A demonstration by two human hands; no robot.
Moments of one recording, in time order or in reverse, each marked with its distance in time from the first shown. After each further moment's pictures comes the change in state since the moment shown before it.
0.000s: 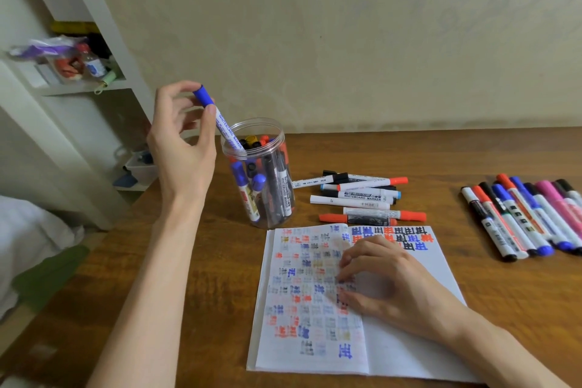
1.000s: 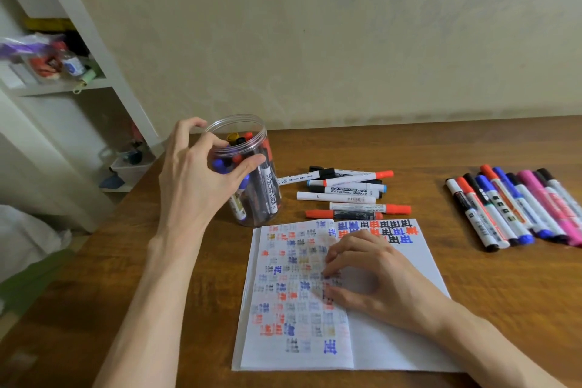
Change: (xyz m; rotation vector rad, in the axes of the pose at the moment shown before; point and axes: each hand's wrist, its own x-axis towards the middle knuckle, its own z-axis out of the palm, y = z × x) left_hand -0.032 -0.016 0.011 0.588 -0.375 0.035; right_hand -0.001 0.000 -0.002 0.006 -0.028 0.030
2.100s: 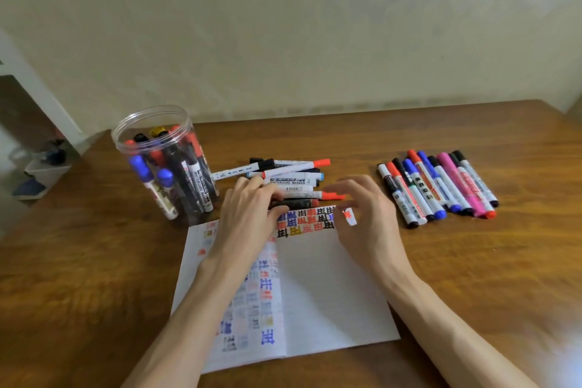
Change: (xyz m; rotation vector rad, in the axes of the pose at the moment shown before) left_hand -0.063 0.105 0.113 0.002 -0.432 0.130; right_hand -0.007 0.026 -0.037 -0.066 0.595 0.335
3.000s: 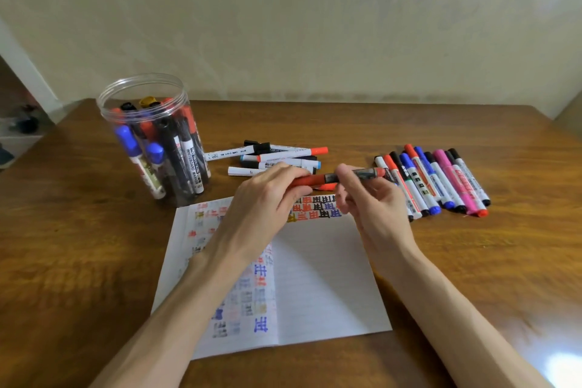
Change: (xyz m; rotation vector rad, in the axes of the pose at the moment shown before) left_hand -0.016 0.021 -0.012 -0.438 0.077 0.283; right_hand 0.004 -0.007 -0.011 0.756 -0.038 0.504
